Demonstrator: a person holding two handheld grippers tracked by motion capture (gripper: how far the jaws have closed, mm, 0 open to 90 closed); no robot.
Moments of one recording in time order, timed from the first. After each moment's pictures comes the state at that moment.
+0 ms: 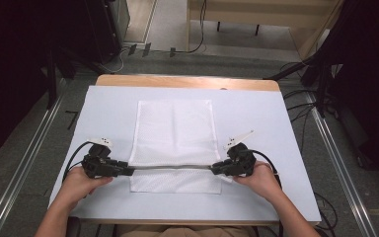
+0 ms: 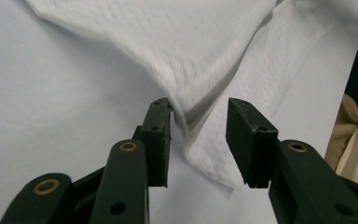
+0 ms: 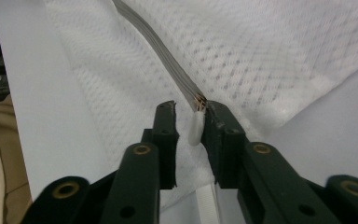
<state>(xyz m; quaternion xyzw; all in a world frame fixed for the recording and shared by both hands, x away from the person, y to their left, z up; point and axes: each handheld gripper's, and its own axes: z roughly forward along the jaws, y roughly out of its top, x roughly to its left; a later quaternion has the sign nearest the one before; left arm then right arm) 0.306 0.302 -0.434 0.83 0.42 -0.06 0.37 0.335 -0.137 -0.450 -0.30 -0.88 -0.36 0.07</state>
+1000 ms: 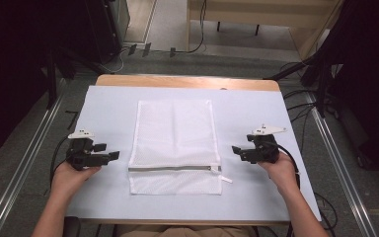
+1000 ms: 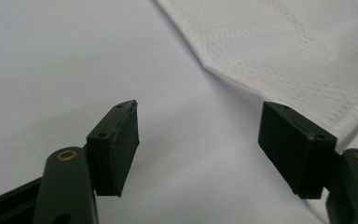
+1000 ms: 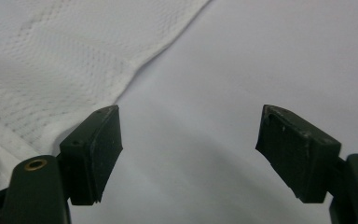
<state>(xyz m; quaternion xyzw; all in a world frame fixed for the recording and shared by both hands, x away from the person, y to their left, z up) 0.313 0.340 -0.431 0.77 0.51 0.12 0.36 0.362 -0.204 -0.457 -0.42 -0.80 -0.39 -0.14</state>
